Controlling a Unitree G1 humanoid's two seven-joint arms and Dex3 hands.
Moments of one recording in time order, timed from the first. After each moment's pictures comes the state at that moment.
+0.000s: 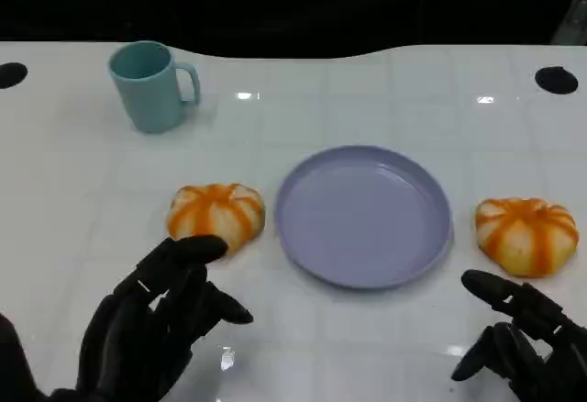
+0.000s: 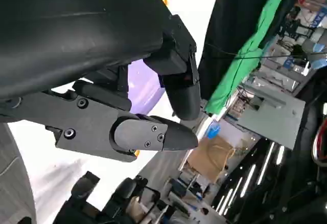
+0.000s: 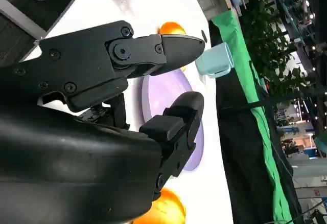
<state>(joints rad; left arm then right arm) 0.17 -0.04 0.08 -0.10 -0.45 0.13 -0.40 0.25 0.03 -0.10 0.10 0.38 -0.16 0.47</state>
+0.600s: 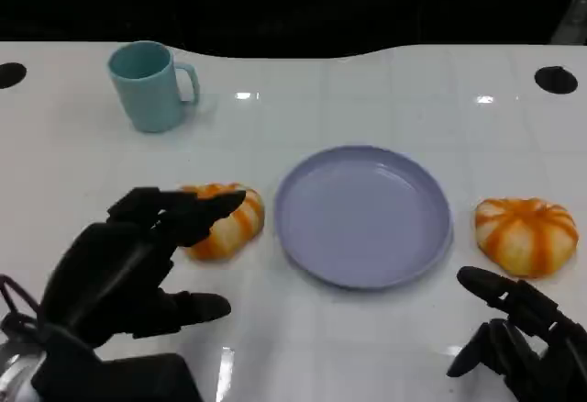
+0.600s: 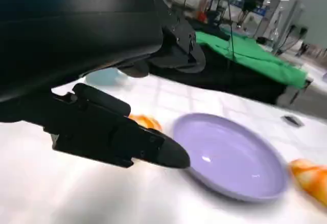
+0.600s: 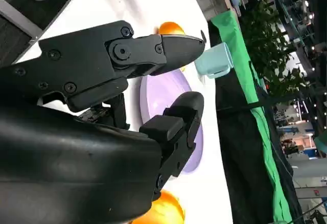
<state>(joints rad) 0.03 0.34 -0.08 -0.16 0.68 -0.31 -0.09 0.24 0.03 -0.09 0.11 0.38 -0.16 0.46</state>
